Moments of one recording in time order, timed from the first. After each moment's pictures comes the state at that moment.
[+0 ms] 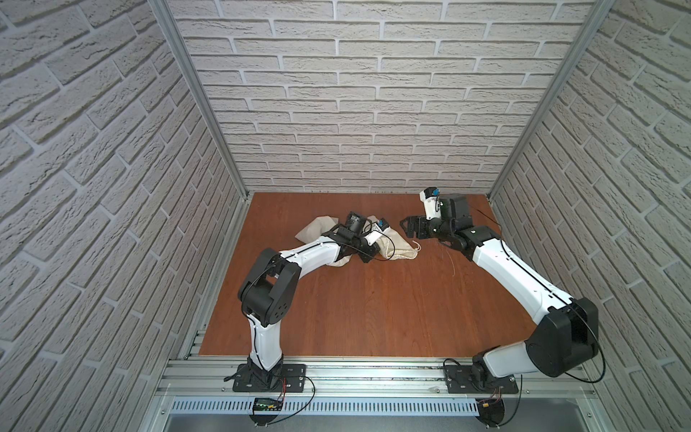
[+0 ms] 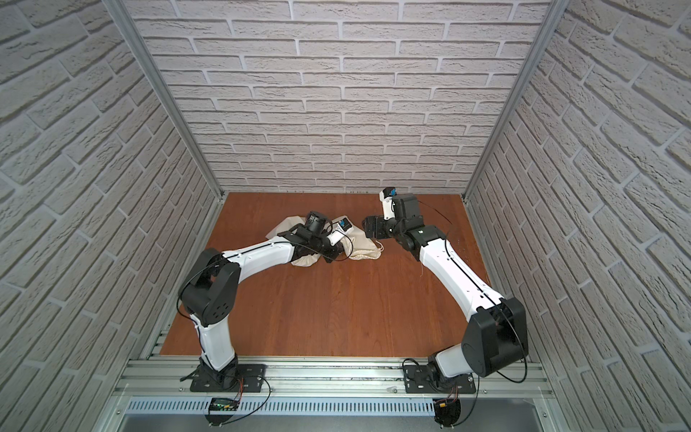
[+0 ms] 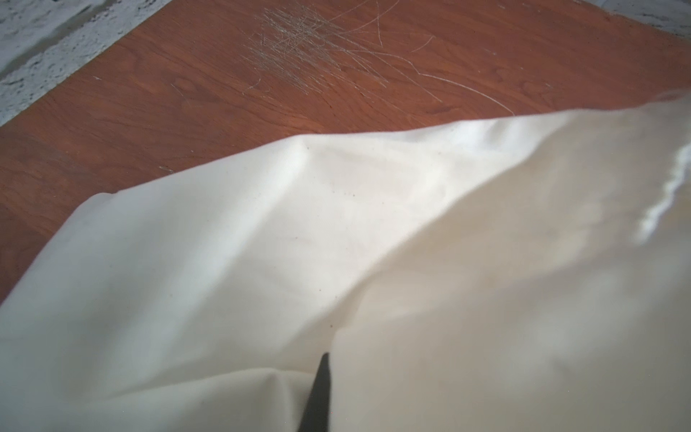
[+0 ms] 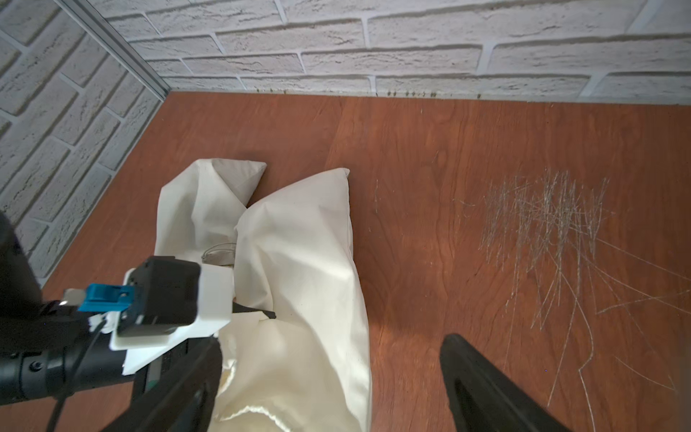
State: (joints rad) left arm -0.56 1.88 1.29 -0.18 0.35 0.29; right arm 0.37 1.49 1.28 -0.44 -0.15 0.24
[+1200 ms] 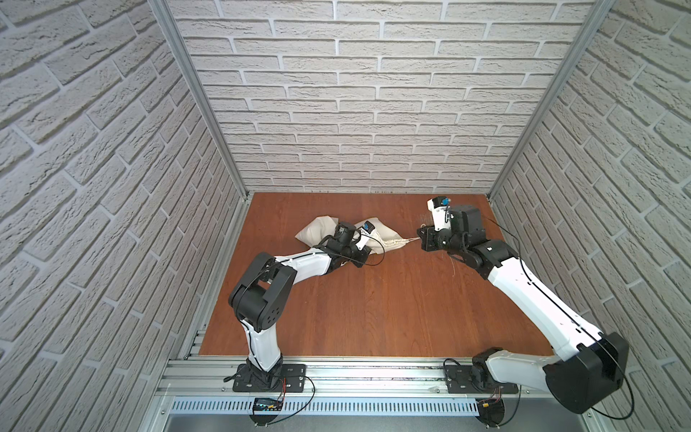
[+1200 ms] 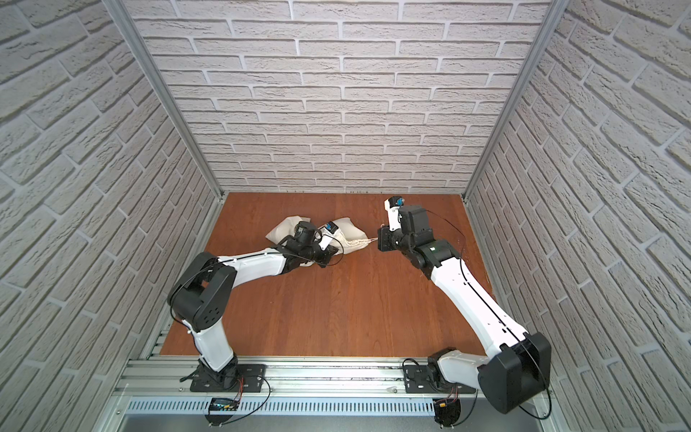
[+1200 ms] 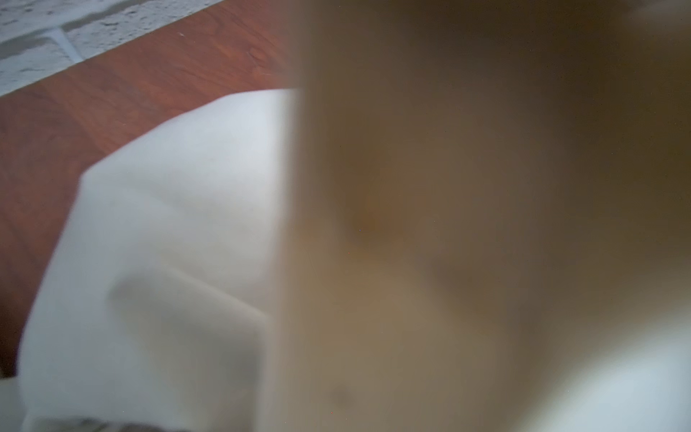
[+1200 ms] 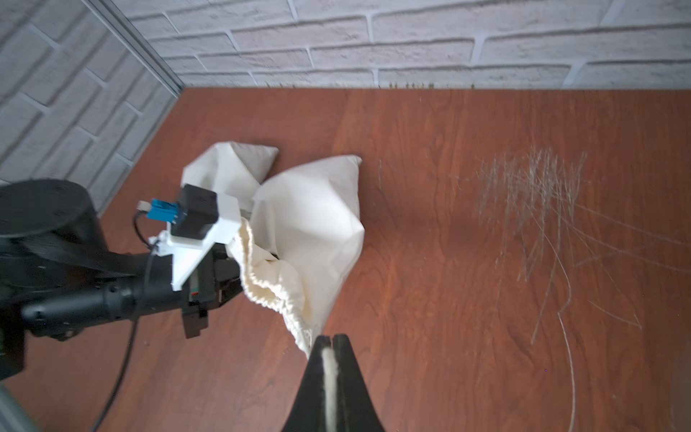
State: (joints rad) left arm -0.51 1.78 1.01 0.12 0.23 0.12; right arm 0.41 1.23 1.14 -0.45 -0.12 0.27
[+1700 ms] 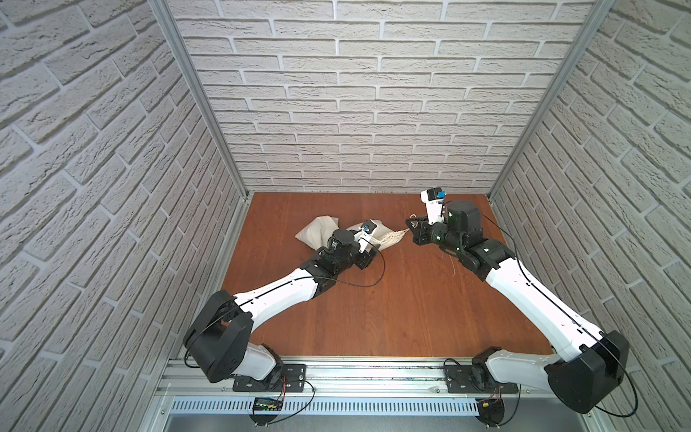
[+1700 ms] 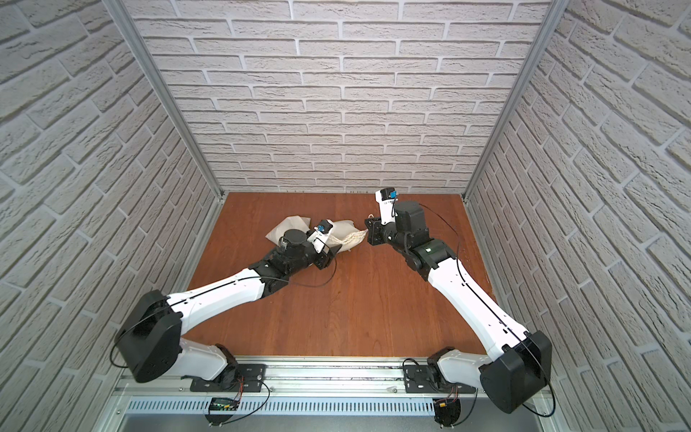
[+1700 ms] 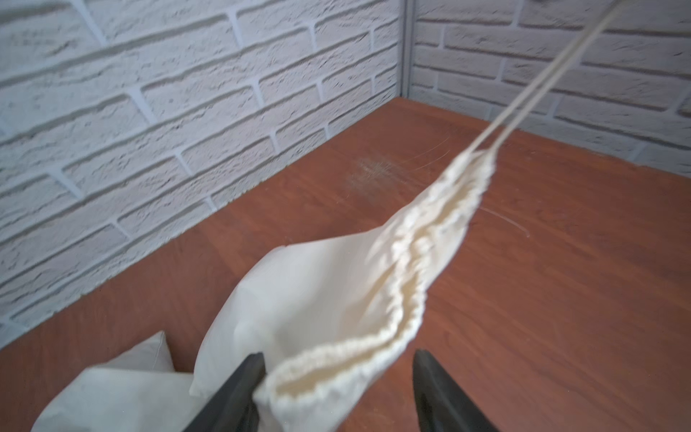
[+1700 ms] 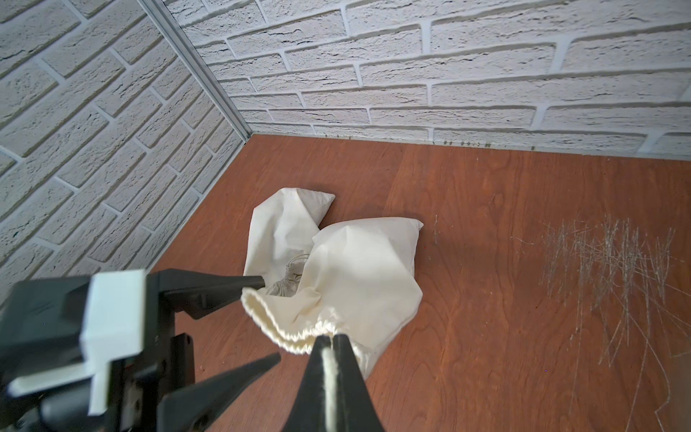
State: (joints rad) left arm -0.71 1.42 0.90 0.20 -0.01 0.17; right arm 0.49 1.26 1.17 -0.33 -0.16 0.31
